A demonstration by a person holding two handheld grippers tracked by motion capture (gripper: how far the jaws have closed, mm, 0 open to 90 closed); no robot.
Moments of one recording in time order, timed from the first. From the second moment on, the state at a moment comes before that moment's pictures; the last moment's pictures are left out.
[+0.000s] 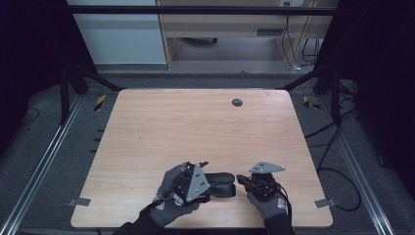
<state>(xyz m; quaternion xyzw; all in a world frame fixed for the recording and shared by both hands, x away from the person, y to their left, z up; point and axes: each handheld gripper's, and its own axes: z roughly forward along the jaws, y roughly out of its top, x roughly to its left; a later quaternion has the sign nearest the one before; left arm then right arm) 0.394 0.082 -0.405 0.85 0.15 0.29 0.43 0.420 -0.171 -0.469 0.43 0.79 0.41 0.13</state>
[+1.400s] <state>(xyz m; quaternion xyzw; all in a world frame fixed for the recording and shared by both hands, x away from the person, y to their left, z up) 0.409 0.228 -0.435 0.76 0.38 0.30 0.42 0.401 -0.154 -0.428 0.38 0.77 0.49 0.13</state>
